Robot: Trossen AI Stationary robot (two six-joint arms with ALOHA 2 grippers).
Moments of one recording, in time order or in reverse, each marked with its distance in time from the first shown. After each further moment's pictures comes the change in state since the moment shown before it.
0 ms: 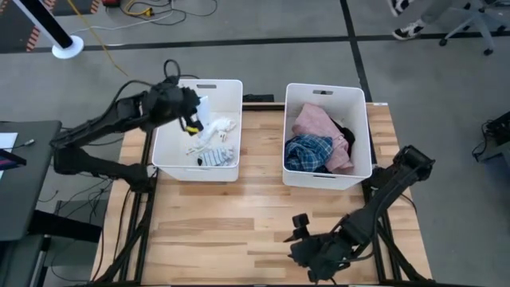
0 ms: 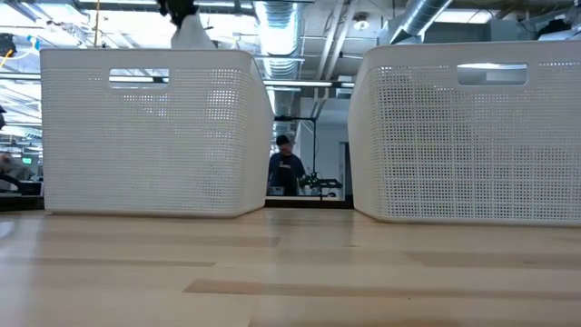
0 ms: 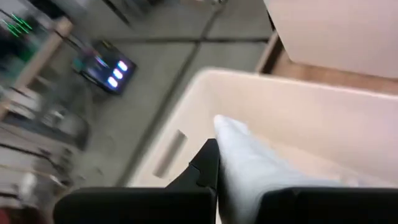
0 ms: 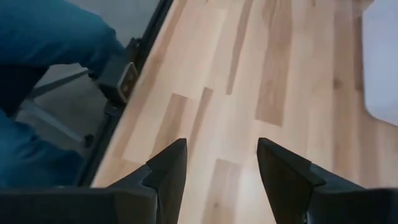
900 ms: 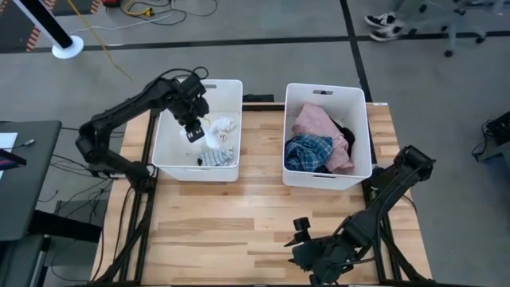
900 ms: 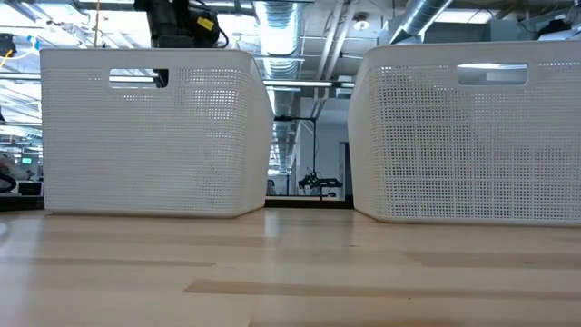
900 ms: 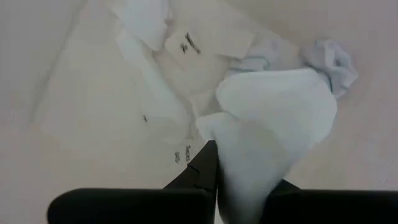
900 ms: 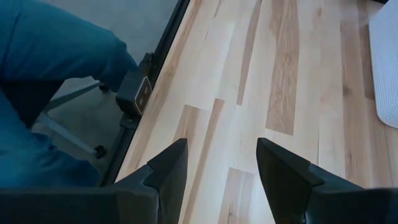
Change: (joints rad) left arm 0.372 0.317 0.000 -0.450 0.655 -0.071; right arm 0.024 -0.004 0.000 0.045 0.001 0.029
